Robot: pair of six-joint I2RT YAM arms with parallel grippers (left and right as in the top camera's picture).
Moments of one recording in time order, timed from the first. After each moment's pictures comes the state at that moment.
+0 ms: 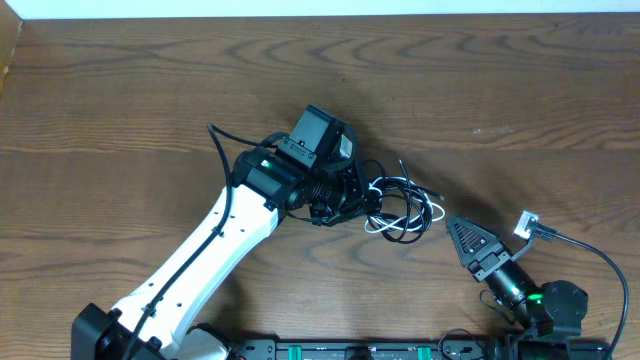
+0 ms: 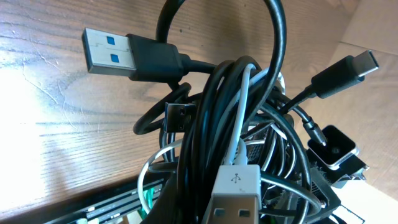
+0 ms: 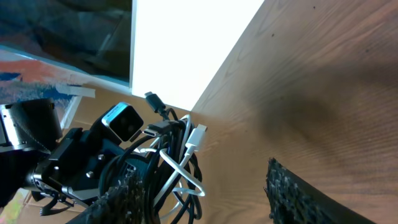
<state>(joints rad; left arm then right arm) -0.60 1.47 1.25 -0.87 0.59 -0.99 -0.07 0.01 0.01 -0.05 -0.71 1.17</state>
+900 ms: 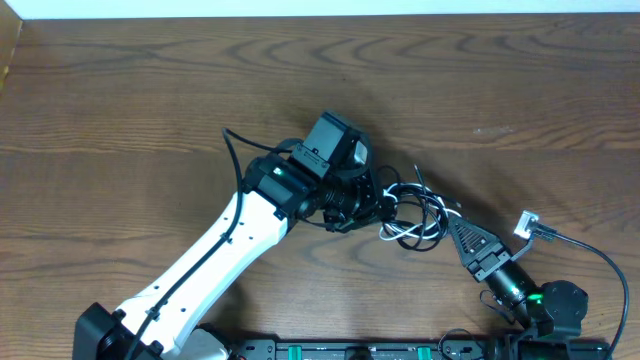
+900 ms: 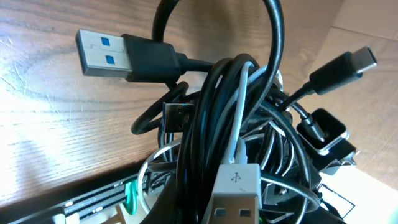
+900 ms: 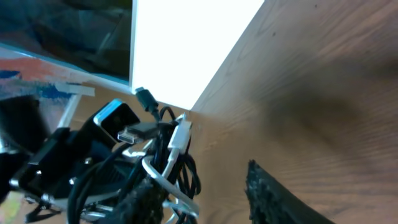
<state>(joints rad) -0.67 1.47 1.25 -0.81 0.61 -1.06 -0.07 0.01 0.01 -0.05 -0.71 1.17</state>
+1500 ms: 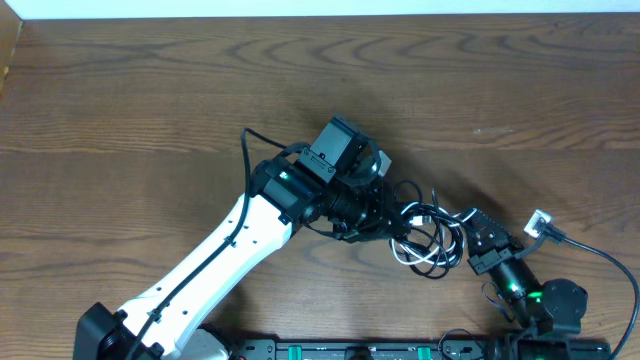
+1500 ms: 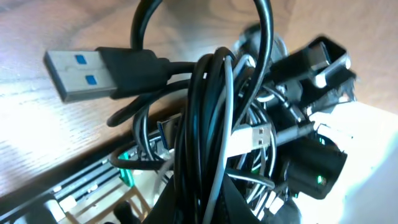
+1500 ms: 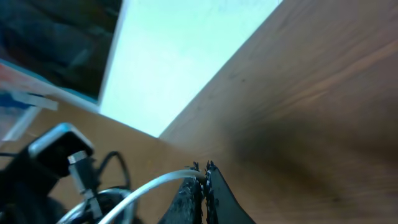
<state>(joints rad) -0.70 1.47 1.25 -0.82 0.80 -0.91 -0.07 0.04 0.01 -0.04 -0.53 0.96</state>
